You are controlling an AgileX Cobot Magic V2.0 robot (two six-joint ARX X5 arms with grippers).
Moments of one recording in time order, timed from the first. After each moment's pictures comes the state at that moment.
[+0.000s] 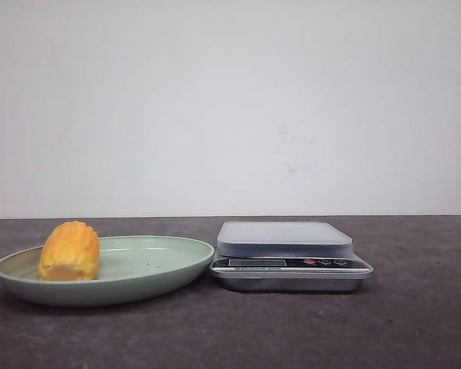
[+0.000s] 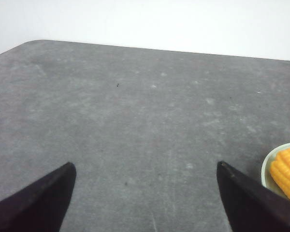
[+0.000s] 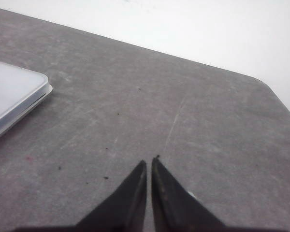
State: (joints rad) left arm 0.06 0.00 0.03 -0.18 -0.05 -0.06; right arm 0.01 0.00 0.02 -0.17 -0.08 -0.20
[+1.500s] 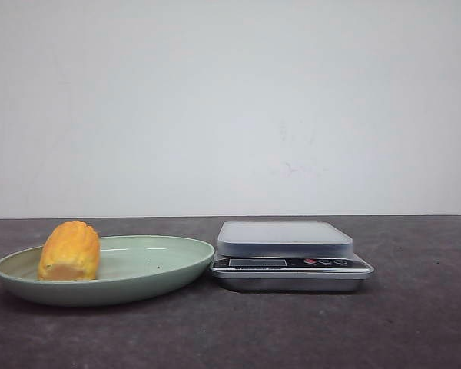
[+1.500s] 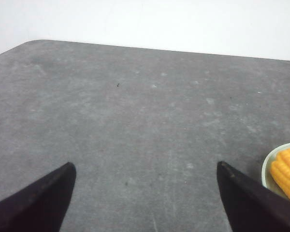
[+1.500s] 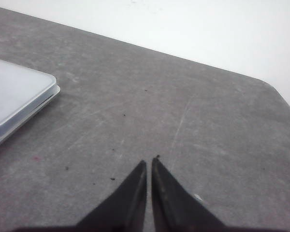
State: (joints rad) left arm 0.06 0.00 0.03 -0.18 -0.05 -0.06; right arm 0.03 0.00 0.01 -0.17 -0.08 -0.19
